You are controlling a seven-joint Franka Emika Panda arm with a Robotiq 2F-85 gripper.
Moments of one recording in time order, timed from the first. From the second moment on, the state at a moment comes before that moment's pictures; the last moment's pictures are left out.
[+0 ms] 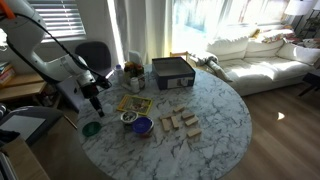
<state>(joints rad) 0.22 0.49 0.18 -2.12 -0.81 1.79 -1.73</state>
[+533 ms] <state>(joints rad) 0.22 0.53 0.18 -2.11 -0.81 1.73 -1.73</state>
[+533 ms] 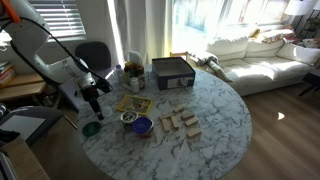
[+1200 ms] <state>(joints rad) 0.22 0.63 0.18 -2.04 -0.85 1.63 -1.75</state>
